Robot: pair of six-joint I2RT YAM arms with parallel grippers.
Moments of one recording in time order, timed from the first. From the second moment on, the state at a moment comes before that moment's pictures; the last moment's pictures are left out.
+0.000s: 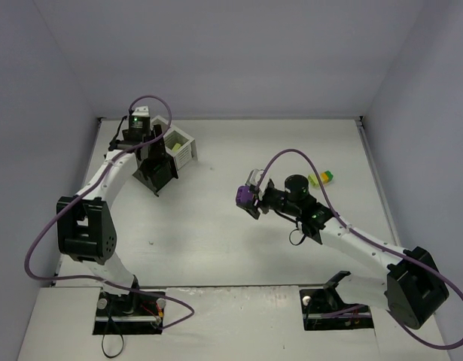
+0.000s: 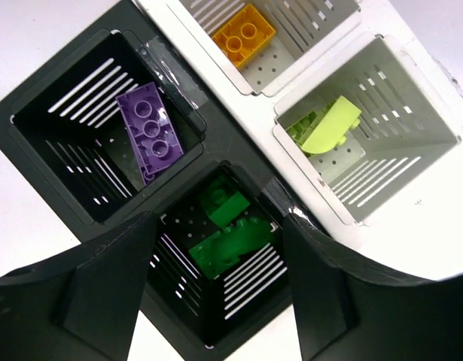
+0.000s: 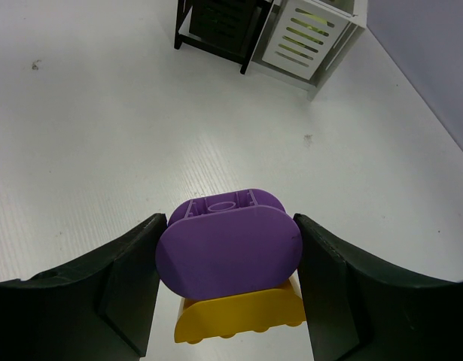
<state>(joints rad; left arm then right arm) -0.12 1.67 1.38 -0.42 -0.20 -0.25 0.62 1.17 0.60 0.29 -0.44 -0.37</state>
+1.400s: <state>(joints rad) -0.63 1.28 1.13 -0.38 0.39 -0.48 0.70 1.21 0.68 0.32 -0.43 -0.29</state>
